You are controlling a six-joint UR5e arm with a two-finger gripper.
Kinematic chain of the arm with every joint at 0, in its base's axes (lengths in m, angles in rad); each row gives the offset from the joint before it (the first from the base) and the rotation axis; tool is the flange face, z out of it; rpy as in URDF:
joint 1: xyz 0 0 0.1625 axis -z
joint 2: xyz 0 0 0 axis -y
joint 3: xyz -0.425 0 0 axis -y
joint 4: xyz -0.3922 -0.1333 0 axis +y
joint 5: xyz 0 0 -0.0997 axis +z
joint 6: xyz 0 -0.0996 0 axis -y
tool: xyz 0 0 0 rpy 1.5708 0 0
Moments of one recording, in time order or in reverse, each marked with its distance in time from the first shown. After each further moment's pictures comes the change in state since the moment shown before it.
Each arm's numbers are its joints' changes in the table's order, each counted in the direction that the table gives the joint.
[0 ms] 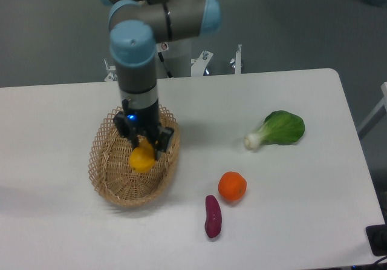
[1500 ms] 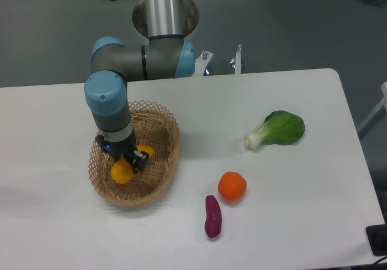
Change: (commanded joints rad) arm 0.051 -0.112 0.005 0.002 -0.008 0.011
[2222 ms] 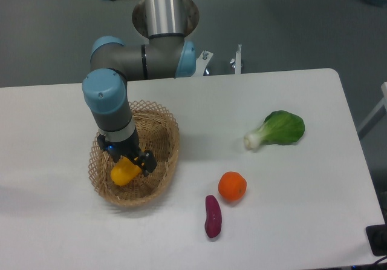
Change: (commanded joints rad) arm -0.064 0.041 0.052 -0.011 -0.051 -0.015
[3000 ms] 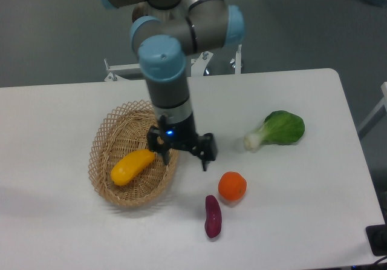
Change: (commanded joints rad) arm -0.241 0.091 0.089 0.003 0.011 0.109
